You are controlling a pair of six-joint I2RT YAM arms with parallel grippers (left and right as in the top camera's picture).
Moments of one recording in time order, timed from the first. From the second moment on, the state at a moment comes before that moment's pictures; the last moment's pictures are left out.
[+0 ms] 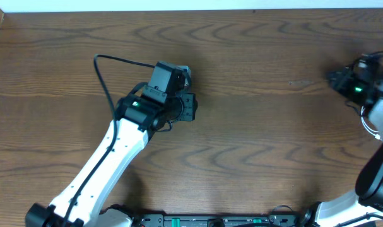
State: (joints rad) left arm -0.46 1.42 1.18 -0.78 0.15 -0.37; right arm -0.41 1.78 1.05 -0.14 -0.54 0.21
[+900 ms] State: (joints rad) left arm -0.20 1.54 1.18 -1.16 0.00 -0.45; right arm 0.24 1.78 1.05 -0.68 -0.13 0.10
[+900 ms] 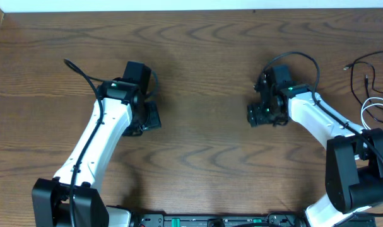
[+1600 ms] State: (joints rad) left arm -0.20 1.03 0.85 -1.00 0.04 -0.38; right arm 0.21 1.22 0.88 -0.69 -0.05 0.15
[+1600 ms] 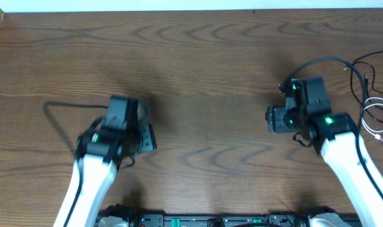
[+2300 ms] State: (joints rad) left arm -0.20 0.41 0.75 -1.02 0.04 -0.37; right arm 0.21 0.74 0.64 -0.70 0.02 0.16
